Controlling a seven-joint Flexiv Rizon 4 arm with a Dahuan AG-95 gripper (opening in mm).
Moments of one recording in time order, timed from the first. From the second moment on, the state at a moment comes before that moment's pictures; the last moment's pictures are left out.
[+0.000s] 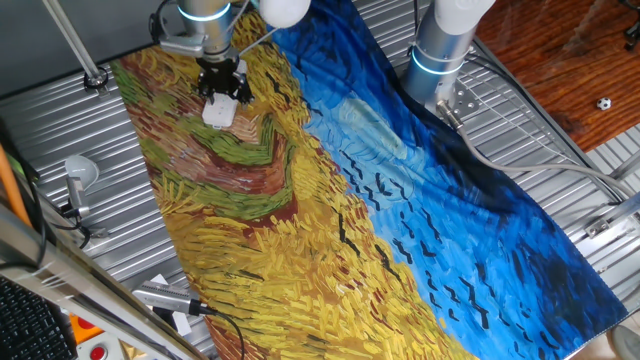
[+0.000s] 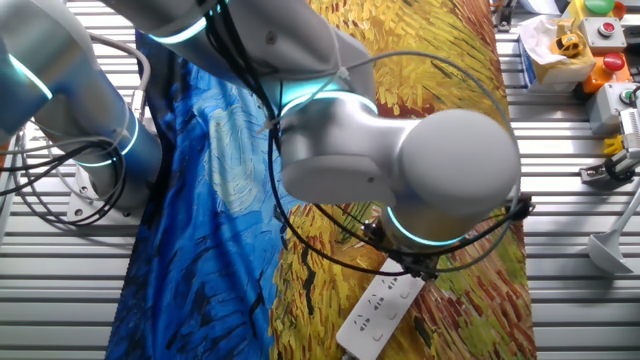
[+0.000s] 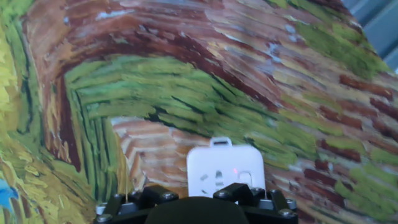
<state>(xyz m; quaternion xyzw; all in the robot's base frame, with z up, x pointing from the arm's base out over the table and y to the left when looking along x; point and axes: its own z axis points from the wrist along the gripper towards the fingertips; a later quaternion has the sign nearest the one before) 0.488 -0.178 0.038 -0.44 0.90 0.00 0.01</state>
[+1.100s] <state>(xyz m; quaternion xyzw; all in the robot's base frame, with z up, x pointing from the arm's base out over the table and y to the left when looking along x) 0.493 -0.175 0.018 -0.44 0.90 -0.01 0.02</state>
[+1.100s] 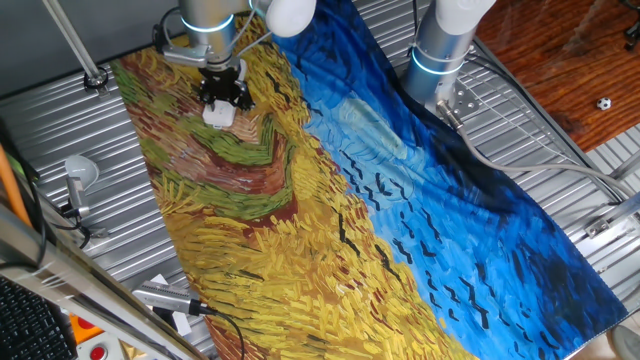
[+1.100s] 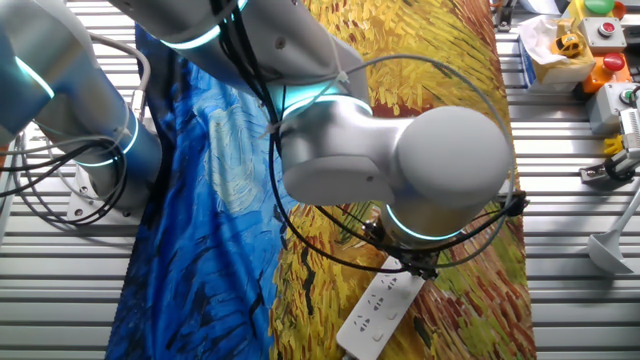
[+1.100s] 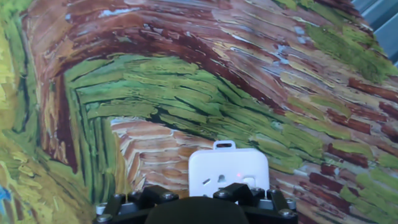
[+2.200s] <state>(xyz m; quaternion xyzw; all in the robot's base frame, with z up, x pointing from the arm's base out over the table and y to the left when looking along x) 0.485 -0.196 0.067 -0.45 0.89 -0.02 0.00</state>
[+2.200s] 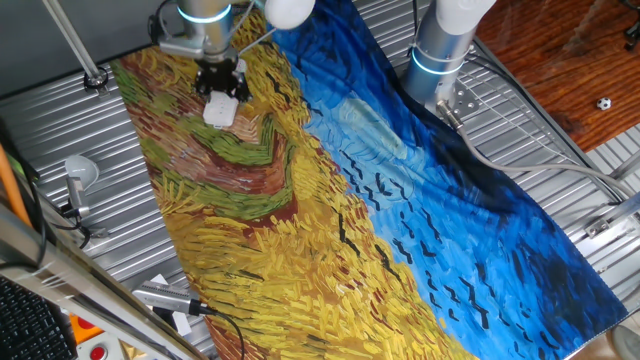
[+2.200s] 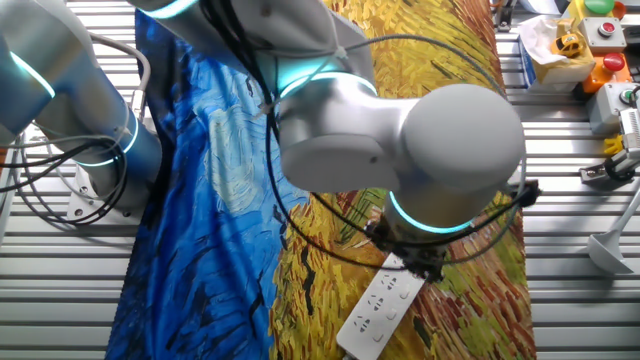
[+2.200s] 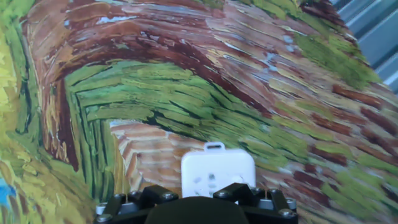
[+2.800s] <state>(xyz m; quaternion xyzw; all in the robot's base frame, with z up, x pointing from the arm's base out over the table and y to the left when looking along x) 0.486 -0.195 0.066 -0.49 0.87 -0.01 -0.01</state>
